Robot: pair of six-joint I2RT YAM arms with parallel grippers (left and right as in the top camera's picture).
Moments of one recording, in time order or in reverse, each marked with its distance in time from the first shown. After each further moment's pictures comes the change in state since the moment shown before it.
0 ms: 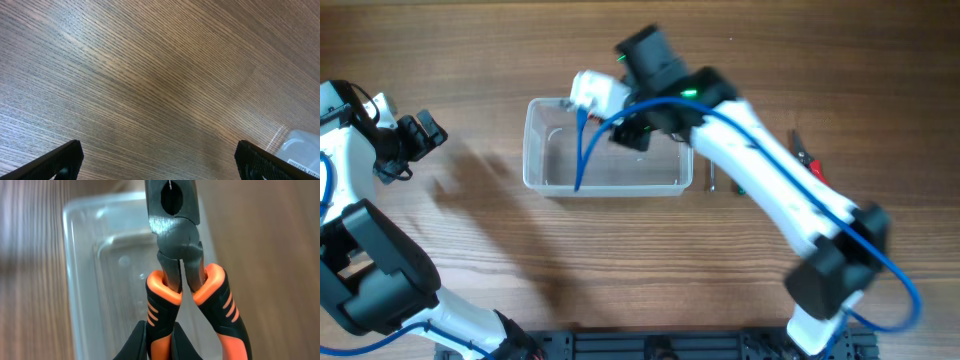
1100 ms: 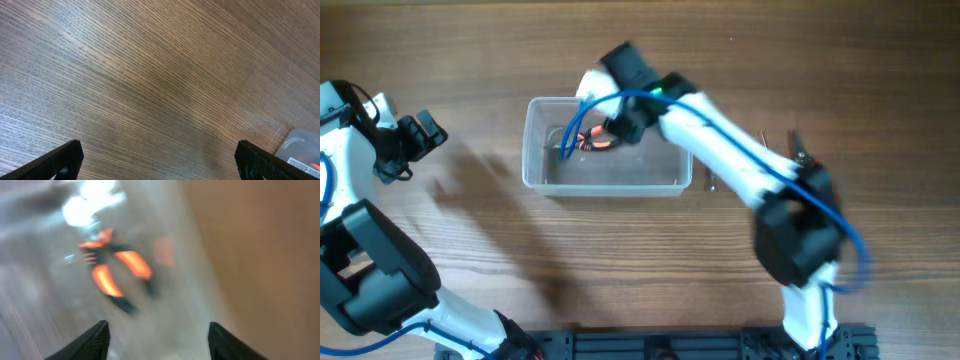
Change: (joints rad) left arm 0.000 0.000 0.000 0.000 0.000 0.000; right arm -0.044 0.111 -0.007 0.141 0.287 0.223
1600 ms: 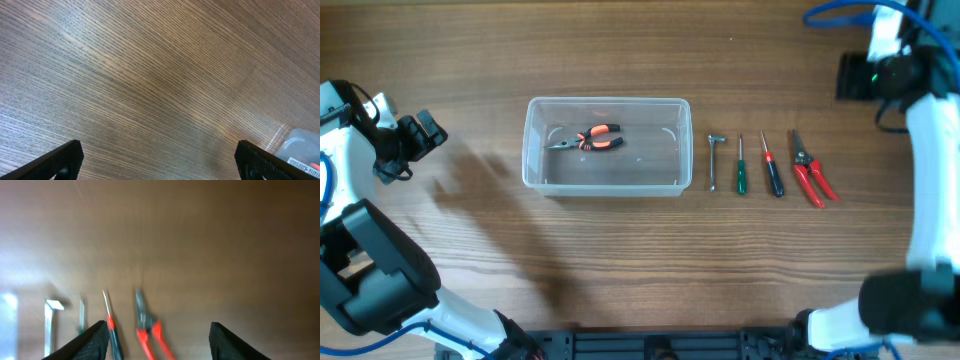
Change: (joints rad) left arm 0.000 0.000 0.000 0.000 0.000 0.000; right arm -0.786 -0.360 -0.093 -0.361 0.013 0.404
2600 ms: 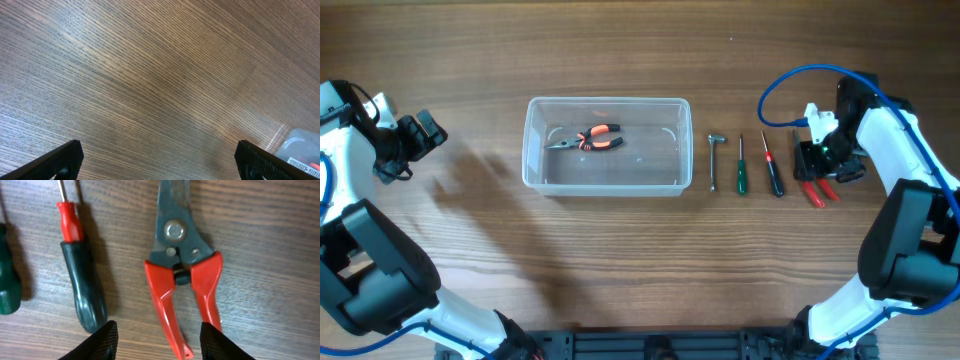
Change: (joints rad) left arm 0.000 0.000 0.000 0.000 0.000 0.000; right arm -0.023 0.168 -0.428 0.110 -0.058 -0.213
